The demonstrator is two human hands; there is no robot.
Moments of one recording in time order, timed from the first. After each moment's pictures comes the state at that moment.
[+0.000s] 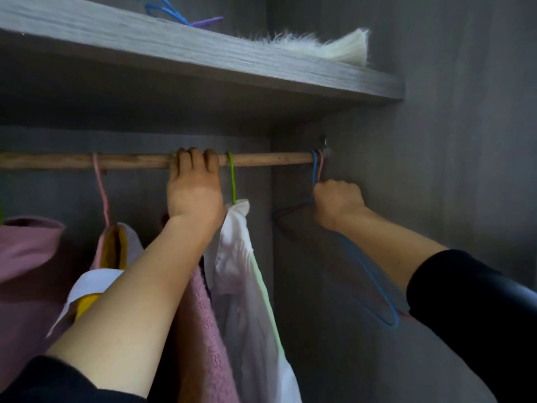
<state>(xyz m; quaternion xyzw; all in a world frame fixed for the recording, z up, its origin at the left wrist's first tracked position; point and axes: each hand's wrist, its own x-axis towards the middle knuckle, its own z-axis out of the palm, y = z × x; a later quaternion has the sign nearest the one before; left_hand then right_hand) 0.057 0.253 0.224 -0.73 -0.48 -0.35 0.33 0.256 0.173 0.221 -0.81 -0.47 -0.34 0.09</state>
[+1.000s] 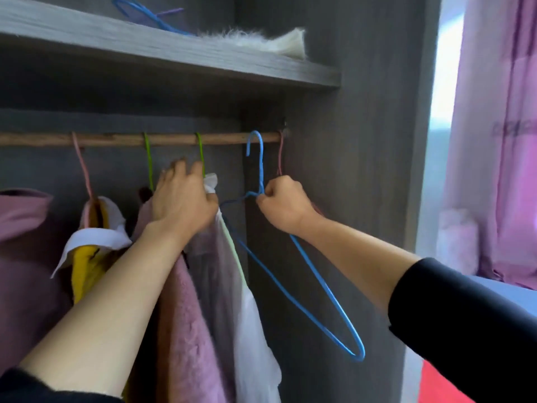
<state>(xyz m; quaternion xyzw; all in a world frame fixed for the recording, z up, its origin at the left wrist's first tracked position) 0.051 0.187 0.186 -0.80 -0.42 -0.41 0.15 0.201 0.097 0.178 -0.72 -0.54 -0.09 0.43</state>
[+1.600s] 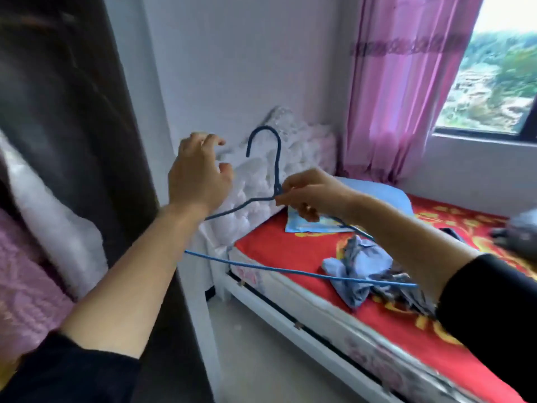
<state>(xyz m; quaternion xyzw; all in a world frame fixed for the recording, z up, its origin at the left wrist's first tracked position) 0.231 -0.177 0.048 -0.86 -0.20 -0.48 -0.06 0.345 -0.356 0.047 -0.73 -0.47 0.20 0.46</state>
